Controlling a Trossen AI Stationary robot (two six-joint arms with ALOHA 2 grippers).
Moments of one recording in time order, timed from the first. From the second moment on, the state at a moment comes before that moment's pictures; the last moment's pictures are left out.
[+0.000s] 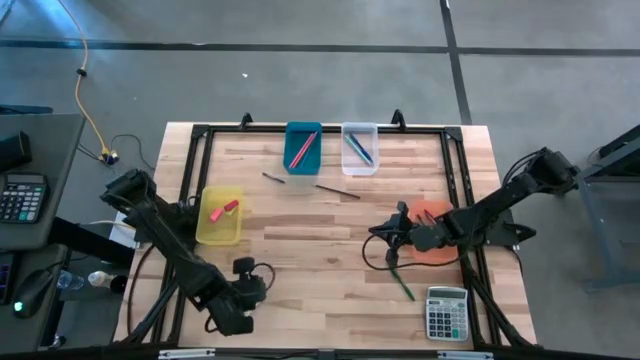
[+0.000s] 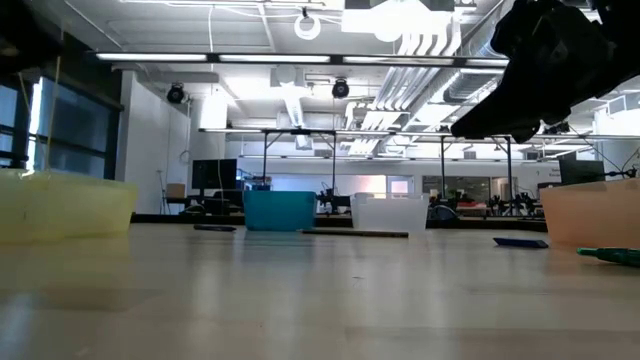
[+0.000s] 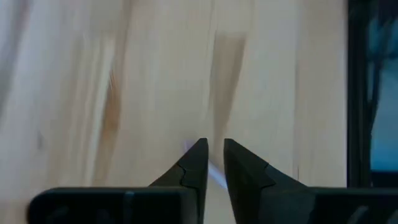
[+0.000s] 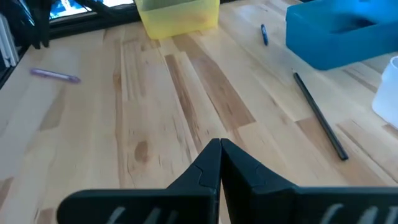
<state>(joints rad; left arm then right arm) -0.75 1.63 1.04 -0.63 -0.39 -0.90 0.45 1.21 0.38 0.32 0.60 0.43</state>
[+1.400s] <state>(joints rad) -0.75 1.85 1.10 -0.70 -0.15 -1.34 0.45 1.21 0.38 0.32 0.60 0.40</state>
